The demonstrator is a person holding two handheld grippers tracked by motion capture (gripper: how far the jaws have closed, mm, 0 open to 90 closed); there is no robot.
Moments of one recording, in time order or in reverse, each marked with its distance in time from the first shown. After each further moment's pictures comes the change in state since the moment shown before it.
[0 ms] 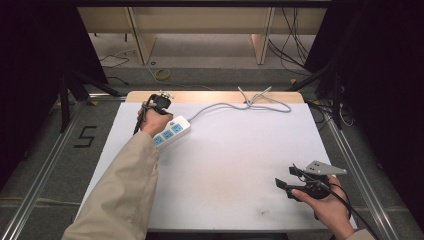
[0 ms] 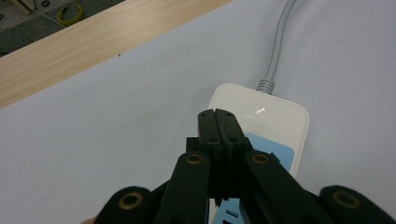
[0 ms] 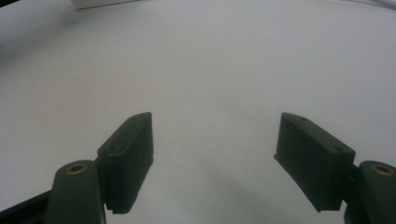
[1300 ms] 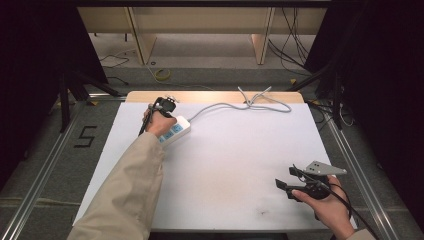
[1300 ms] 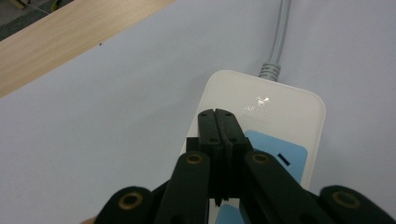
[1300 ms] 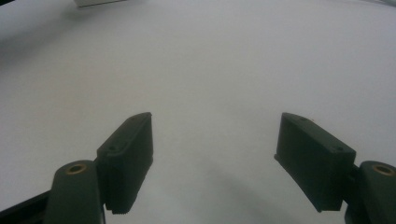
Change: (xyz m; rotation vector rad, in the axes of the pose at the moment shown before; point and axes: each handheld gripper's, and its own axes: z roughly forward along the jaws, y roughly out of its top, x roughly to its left) left arm -0.008 -0.002 0.024 0.059 0.011 0.052; right arm -0.001 -0.001 0.000 0.006 0.007 -0.003
